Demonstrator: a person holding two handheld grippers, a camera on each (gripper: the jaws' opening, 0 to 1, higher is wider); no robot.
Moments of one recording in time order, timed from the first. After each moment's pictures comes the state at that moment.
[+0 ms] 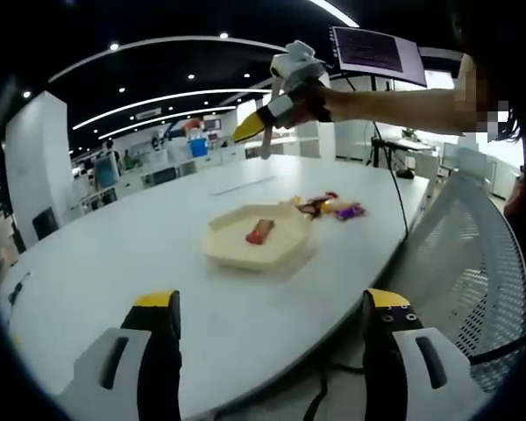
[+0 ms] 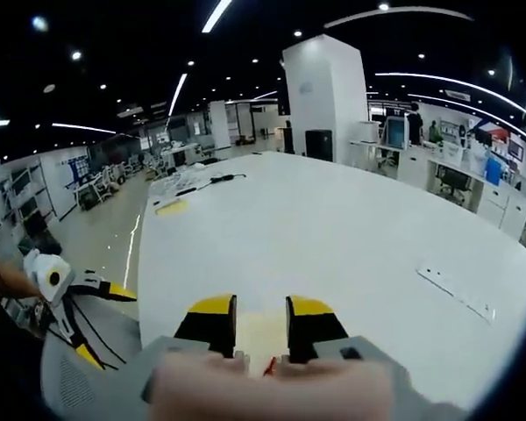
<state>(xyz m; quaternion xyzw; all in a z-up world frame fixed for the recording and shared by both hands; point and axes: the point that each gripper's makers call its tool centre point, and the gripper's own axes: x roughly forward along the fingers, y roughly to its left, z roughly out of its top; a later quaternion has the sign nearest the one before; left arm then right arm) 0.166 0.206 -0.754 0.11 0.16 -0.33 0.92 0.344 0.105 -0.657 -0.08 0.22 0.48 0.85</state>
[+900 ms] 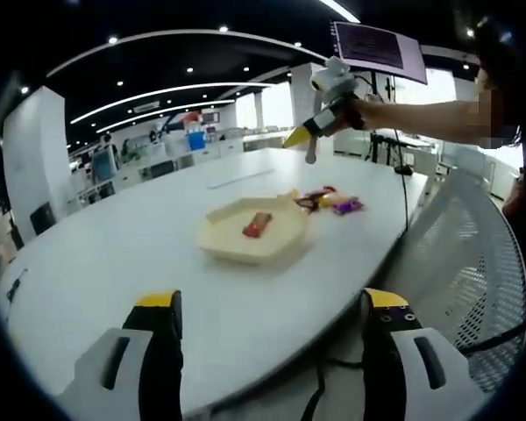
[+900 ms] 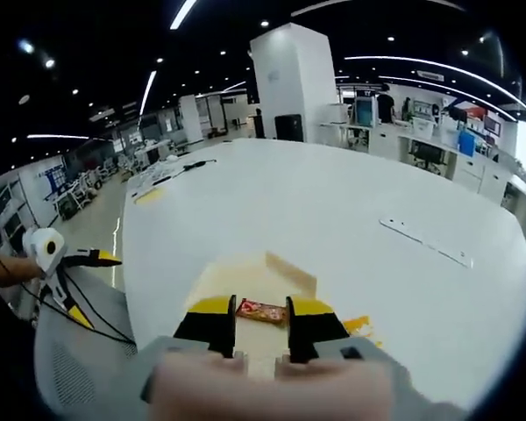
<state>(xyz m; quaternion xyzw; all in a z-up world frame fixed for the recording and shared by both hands) 0.163 0.205 -0.760 0.11 0.19 -0.33 0.92 0.325 0.014 -0.698 -0.07 0.26 0.42 0.87</state>
